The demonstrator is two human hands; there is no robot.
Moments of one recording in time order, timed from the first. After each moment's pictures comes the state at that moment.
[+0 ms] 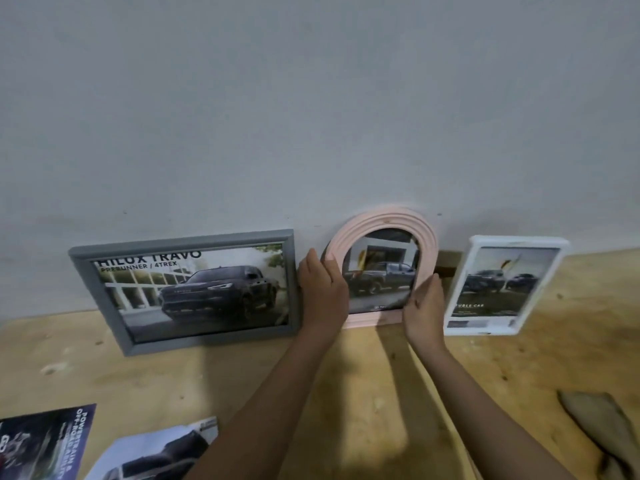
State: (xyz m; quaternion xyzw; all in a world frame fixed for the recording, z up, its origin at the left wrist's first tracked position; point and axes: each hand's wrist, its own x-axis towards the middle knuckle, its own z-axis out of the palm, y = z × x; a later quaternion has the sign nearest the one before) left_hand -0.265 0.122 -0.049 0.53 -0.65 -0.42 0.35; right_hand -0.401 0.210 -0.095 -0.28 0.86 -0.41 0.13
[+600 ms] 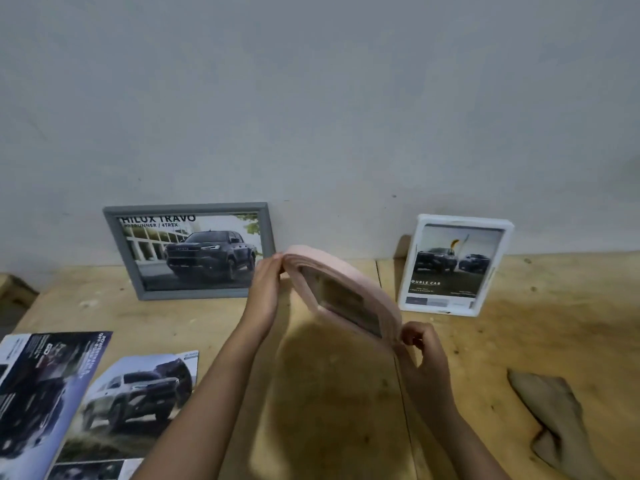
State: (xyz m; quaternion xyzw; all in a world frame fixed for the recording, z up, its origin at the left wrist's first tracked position) left_hand -0.220 0.203 -0.014 0.51 -0.55 -0.54 0.38; right_hand -0.404 0.376 -0.074 -0.47 0.68 -0.53 0.16
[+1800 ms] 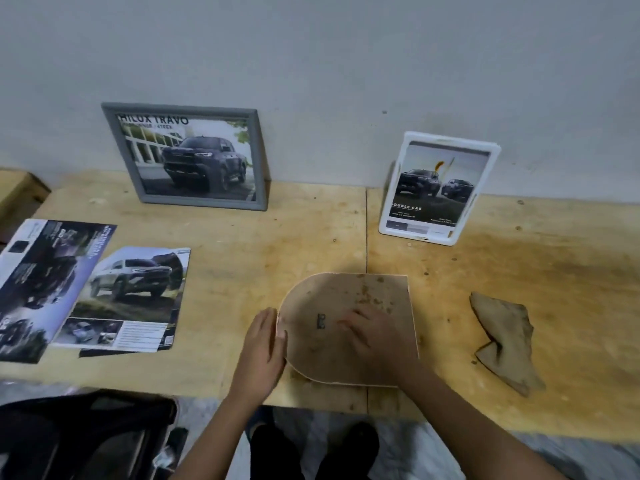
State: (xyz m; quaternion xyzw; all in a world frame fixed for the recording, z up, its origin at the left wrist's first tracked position) left_hand -0.182 0.445 -0.140 0.60 -0.70 -0.35 0.18; right_hand -0.409 0.467 -0.114 -0.72 0.63 -0.19 0.24
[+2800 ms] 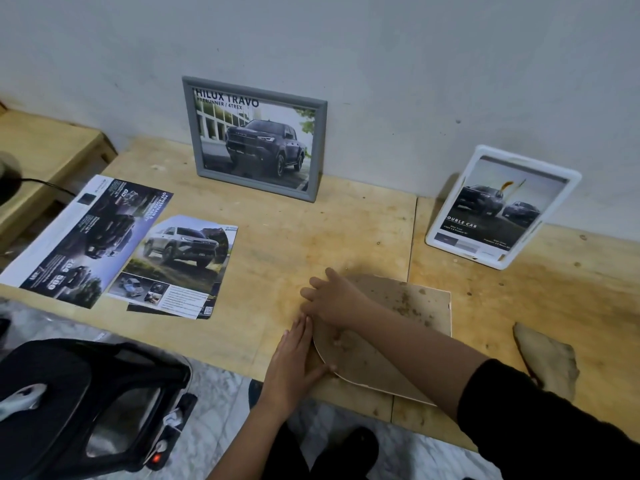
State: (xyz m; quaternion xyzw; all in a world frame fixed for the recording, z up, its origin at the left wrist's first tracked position) left_hand -0.173 0.471 -0.167 0.60 -0.75 -0.28 0.07; right_hand -0.304 0.367 -0.085 -0.92 0.28 0.26 -0.06
